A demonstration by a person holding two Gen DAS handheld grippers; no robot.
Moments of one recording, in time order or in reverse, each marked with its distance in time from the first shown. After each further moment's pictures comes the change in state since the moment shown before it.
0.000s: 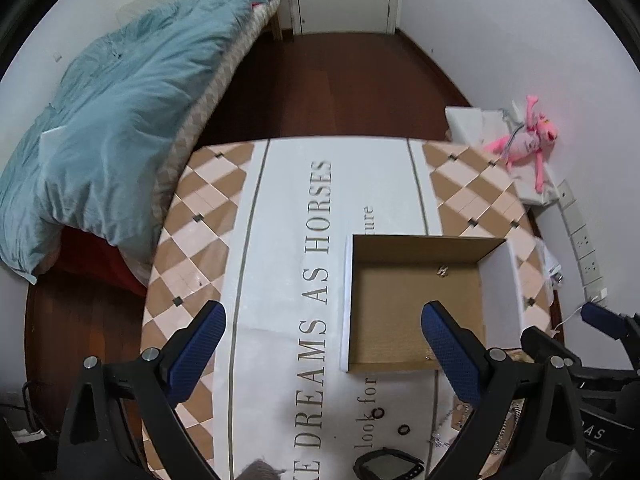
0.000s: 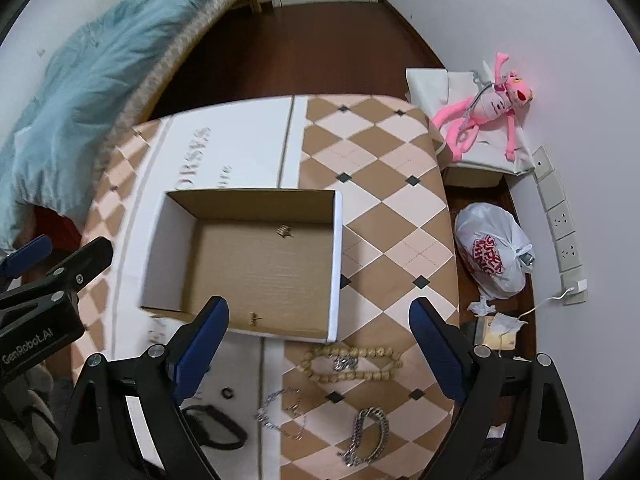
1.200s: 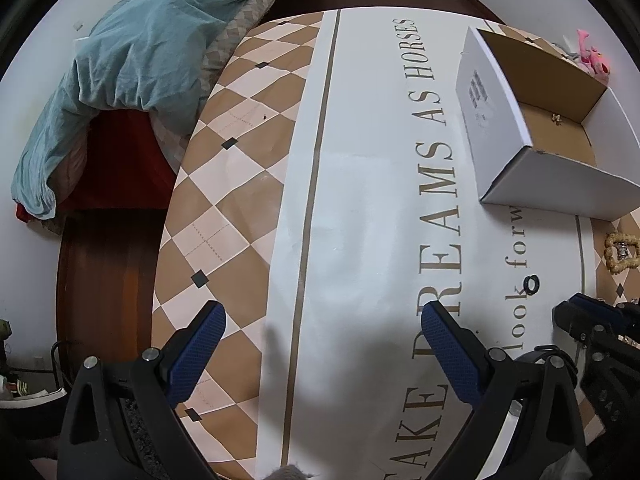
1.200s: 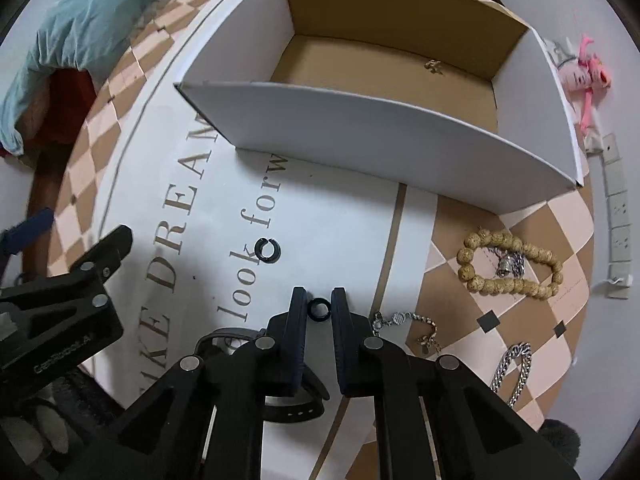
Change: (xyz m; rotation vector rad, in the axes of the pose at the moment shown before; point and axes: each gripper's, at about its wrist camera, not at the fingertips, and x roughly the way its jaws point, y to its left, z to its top) left arm 0.077 0.065 -0.121 0.001 0.193 0.177; right arm 0.092 0.085 -0.101 -0.166 0.243 0.085
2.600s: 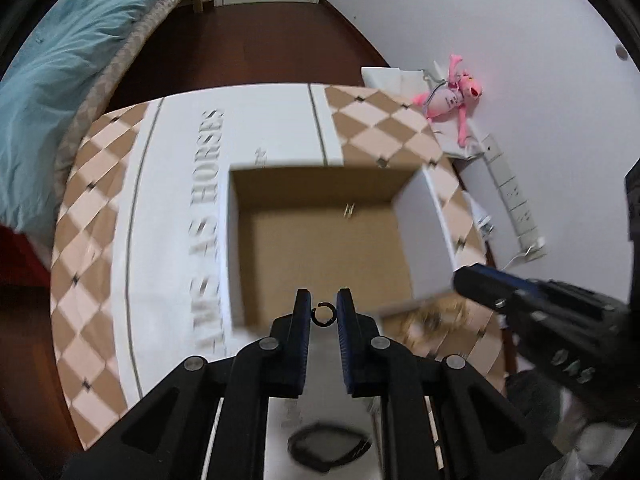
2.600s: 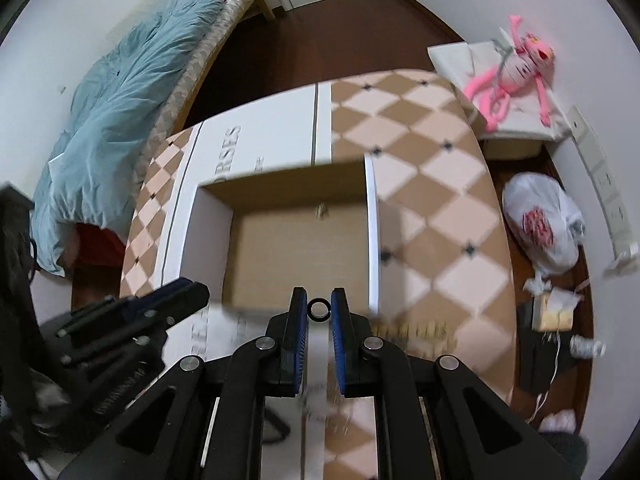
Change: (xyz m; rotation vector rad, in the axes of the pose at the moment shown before) left arm -0.075 -0.091 0.091 0.130 -0.064 -0.481; right arm -0.094 -0.102 0.056 0.233 -0.245 0.125
